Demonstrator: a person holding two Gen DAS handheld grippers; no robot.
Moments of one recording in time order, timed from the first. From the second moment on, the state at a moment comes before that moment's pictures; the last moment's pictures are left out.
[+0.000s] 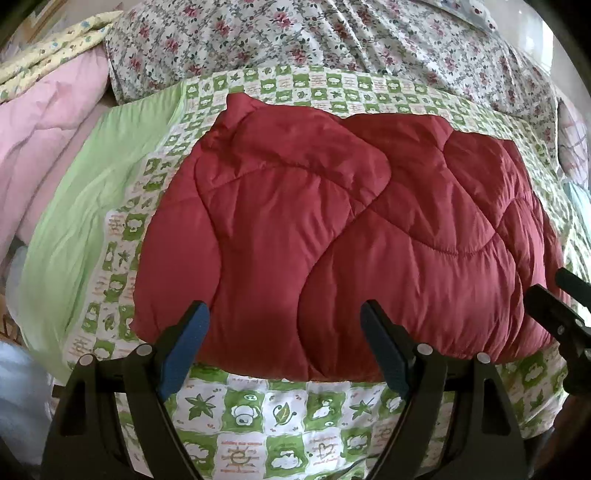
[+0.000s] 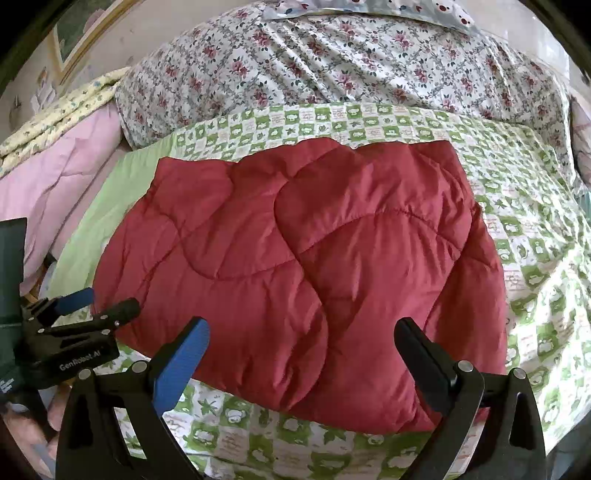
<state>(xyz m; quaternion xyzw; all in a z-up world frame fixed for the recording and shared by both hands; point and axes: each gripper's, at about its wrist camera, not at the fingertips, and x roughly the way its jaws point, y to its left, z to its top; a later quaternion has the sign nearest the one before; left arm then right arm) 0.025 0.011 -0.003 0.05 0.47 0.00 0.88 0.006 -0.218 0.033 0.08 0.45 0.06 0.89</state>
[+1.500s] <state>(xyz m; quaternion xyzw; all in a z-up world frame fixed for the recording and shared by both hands) 0.026 0.013 0.006 0.04 0.46 -0.01 0.89 0.014 -0.203 0.041 0.05 0.46 0.07 0.89</state>
